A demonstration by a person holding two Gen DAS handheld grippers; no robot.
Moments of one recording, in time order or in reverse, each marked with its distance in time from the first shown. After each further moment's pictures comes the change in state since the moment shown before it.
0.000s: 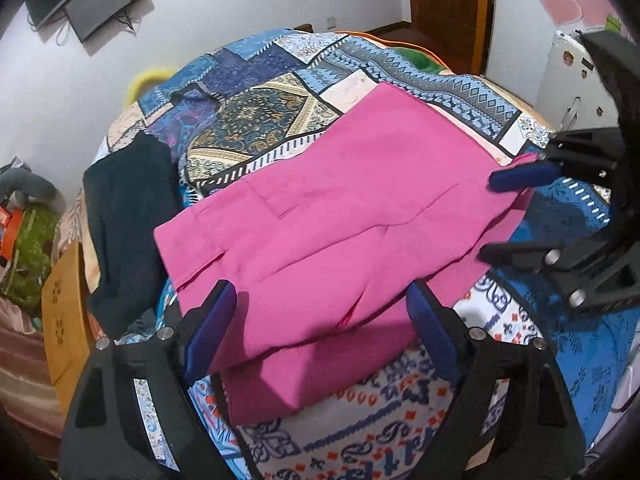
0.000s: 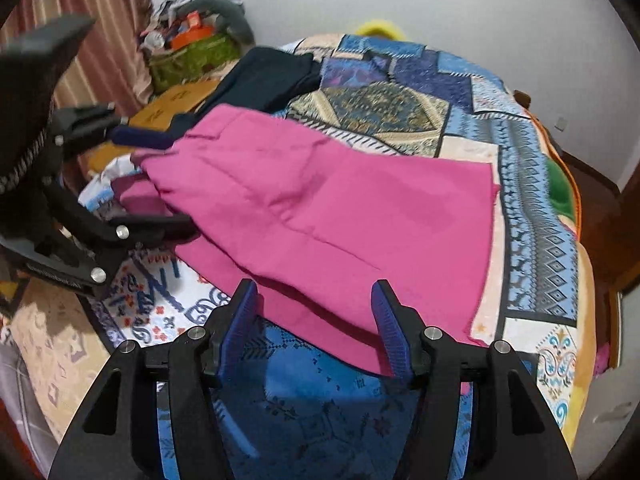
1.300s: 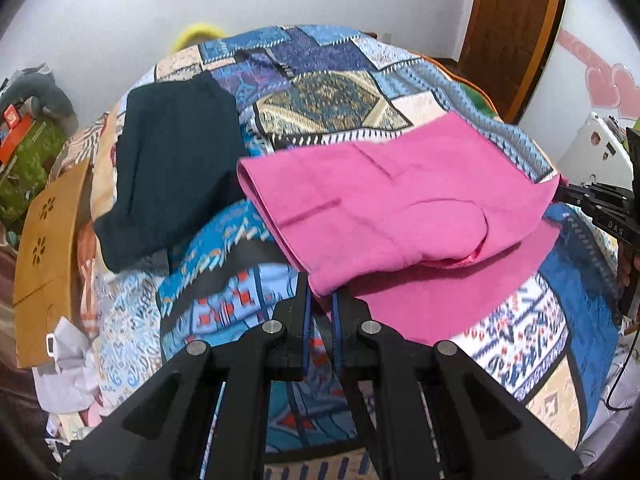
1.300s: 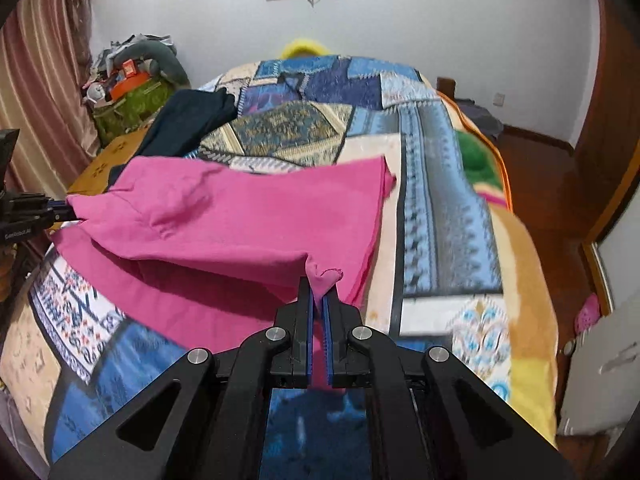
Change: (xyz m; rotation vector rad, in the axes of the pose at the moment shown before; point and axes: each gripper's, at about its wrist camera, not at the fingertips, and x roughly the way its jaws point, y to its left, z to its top) left arm -0.013 0.084 -0.052 -0.286 -0.022 -0.048; right arm -0.030 -0.070 -0.020 0.210 -0.100 -0.129
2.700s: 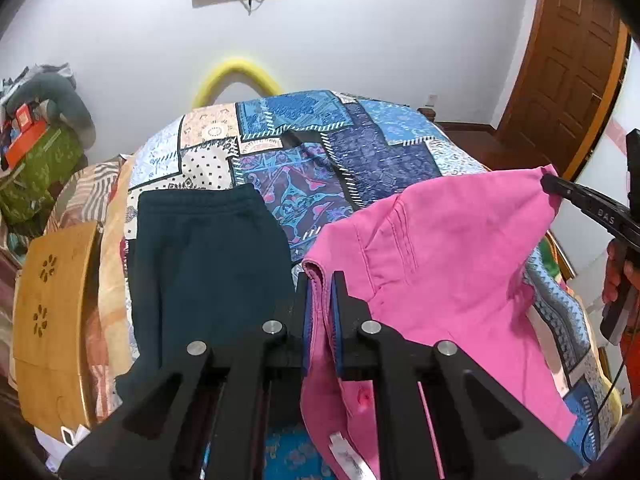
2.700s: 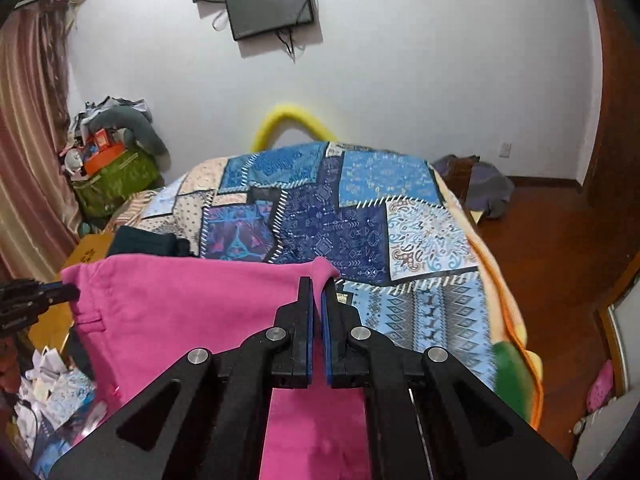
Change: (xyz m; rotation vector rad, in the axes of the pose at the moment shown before) left arm 0.040 0.093 0.202 -0.138 -0.152 0.048; right arm 0.071 -0.025 0.233 0.035 -0.181 0.003
